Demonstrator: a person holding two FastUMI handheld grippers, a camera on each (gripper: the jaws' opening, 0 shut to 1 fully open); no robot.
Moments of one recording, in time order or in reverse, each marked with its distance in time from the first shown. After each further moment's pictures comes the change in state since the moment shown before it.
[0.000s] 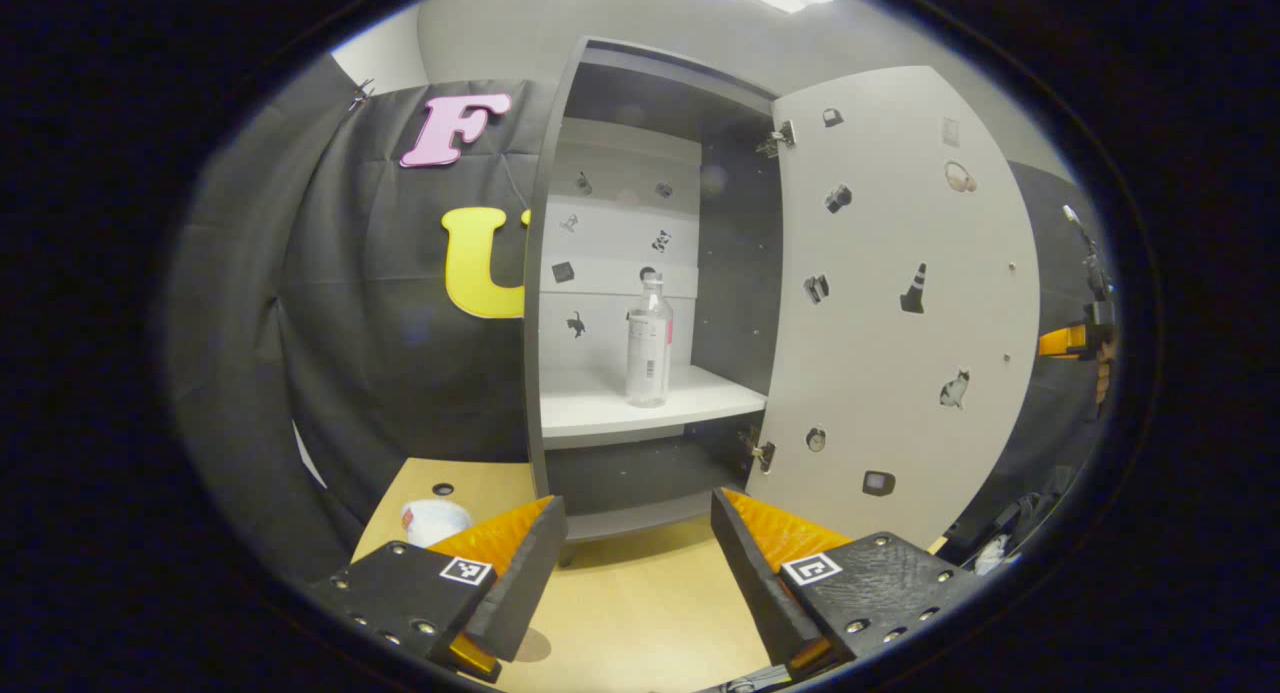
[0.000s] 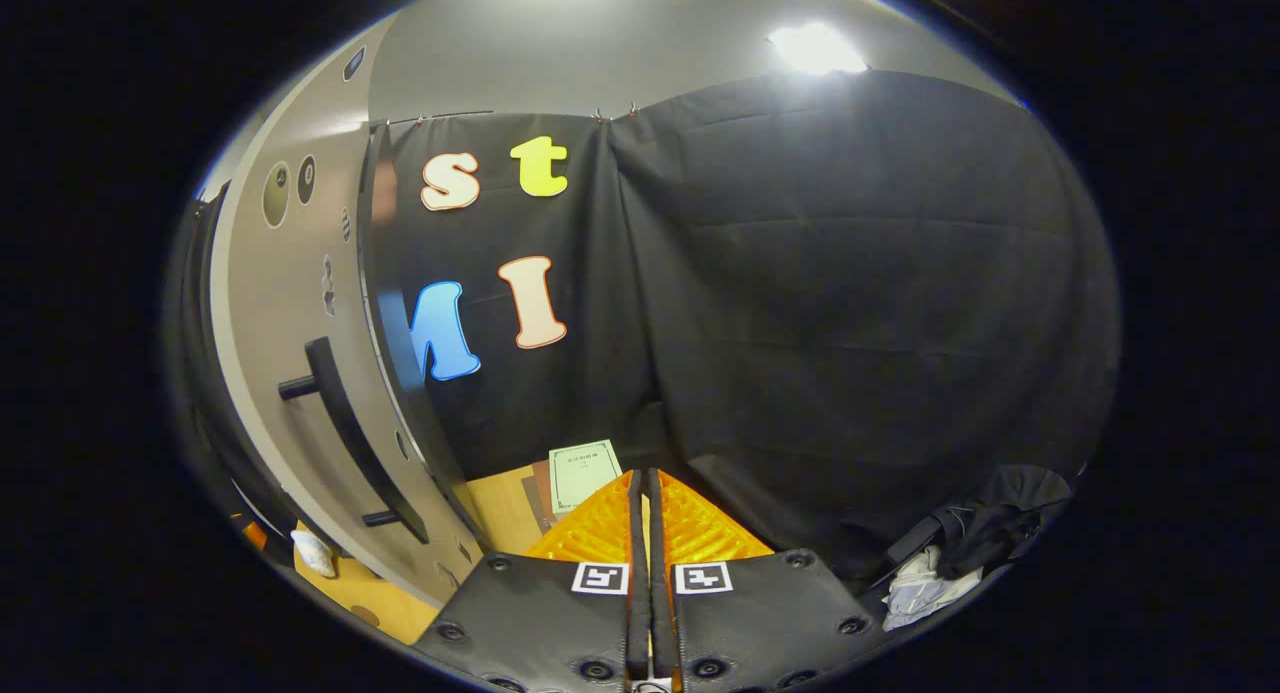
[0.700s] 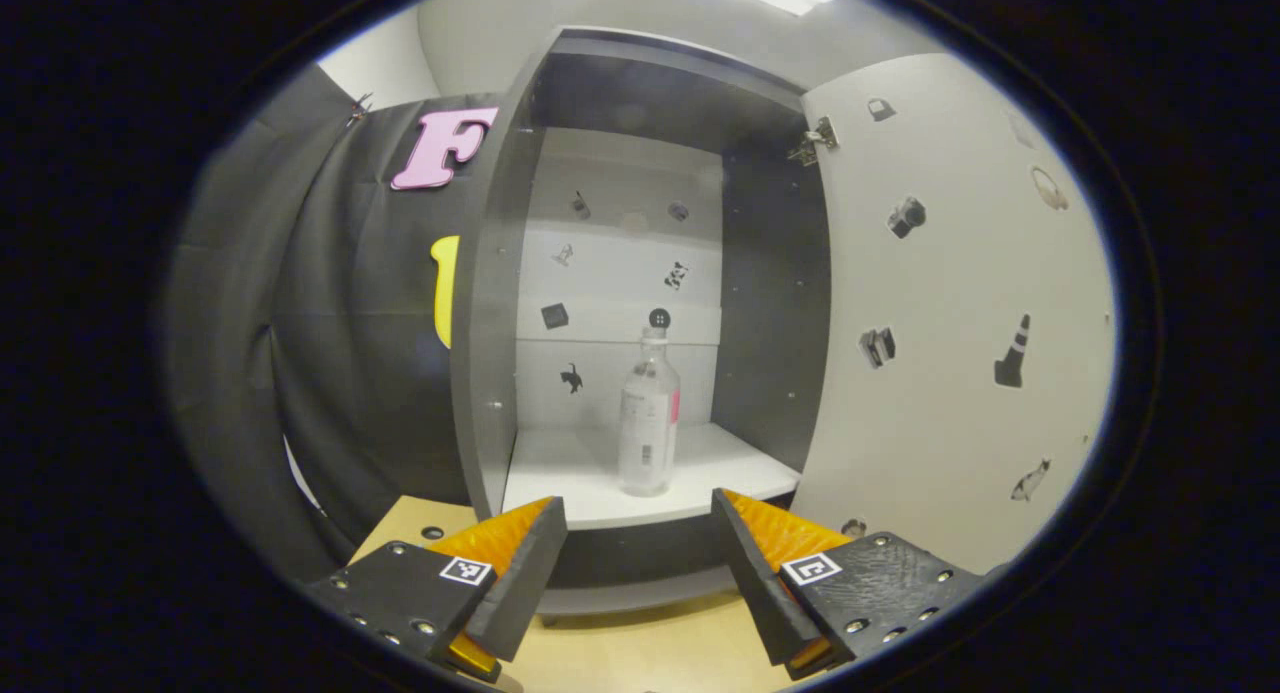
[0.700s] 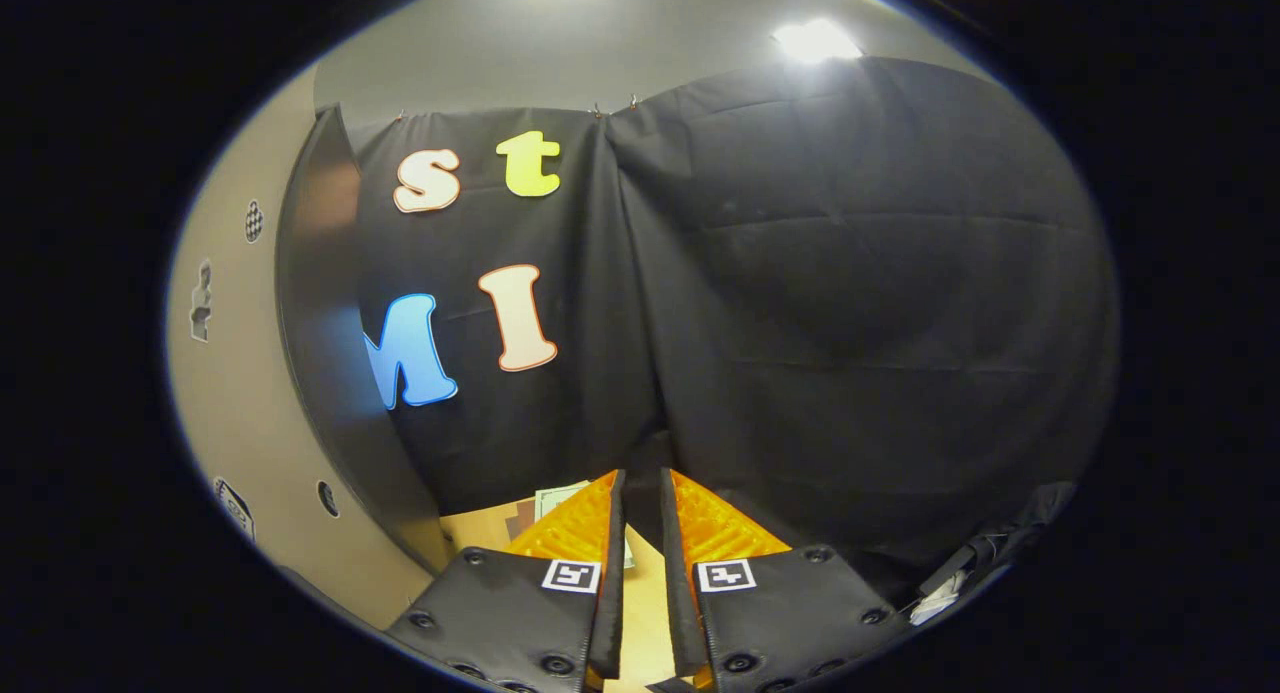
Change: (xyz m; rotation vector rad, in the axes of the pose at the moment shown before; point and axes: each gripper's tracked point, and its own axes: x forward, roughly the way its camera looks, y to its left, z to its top) left arm 0.135 -0.025 0.078 0.004 -0.102 0.111; right arm 0.157 -0.013 0.025 -0.009 -0.045 0.037
